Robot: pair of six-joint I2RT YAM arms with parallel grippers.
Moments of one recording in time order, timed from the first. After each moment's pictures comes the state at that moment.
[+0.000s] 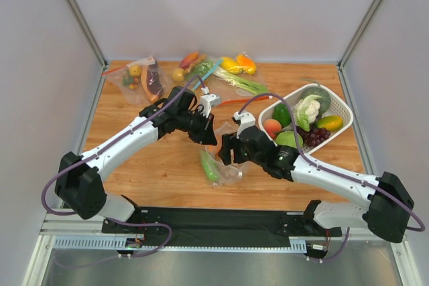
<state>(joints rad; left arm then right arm) -0.62 1.43 1.17 -0.57 0.60 -0.12 0.95 1.19 0.79 -0.20 0.18 0.52</state>
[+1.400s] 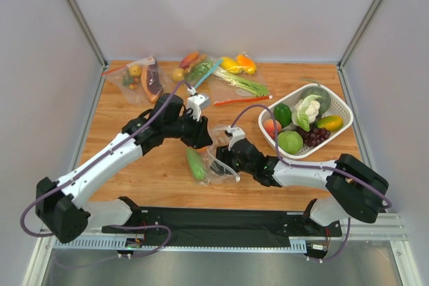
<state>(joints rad) -0.66 1.27 1.09 -0.52 0.43 -0.16 0.97 1.45 0.59 0.25 0.04 0.64</state>
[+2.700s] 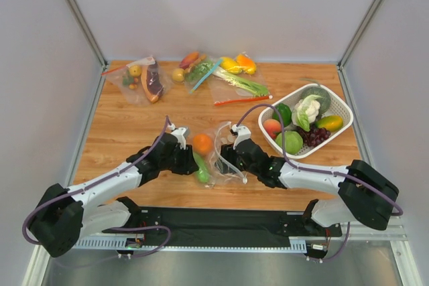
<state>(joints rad) -0.66 1.06 0.47 -0.17 0.17 -0.53 0.97 1.36 0.57 0.18 0.12 0.64</state>
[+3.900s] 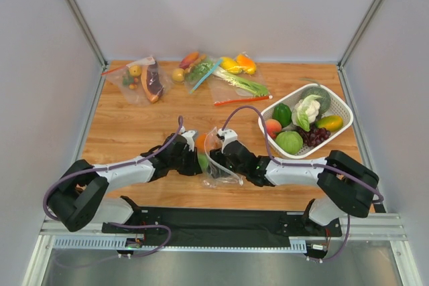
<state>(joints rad) -0.69 1.31 0.46 0.03 0.22 -0.53 1.02 1.52 0.65 0.20 0.10 0.61</state>
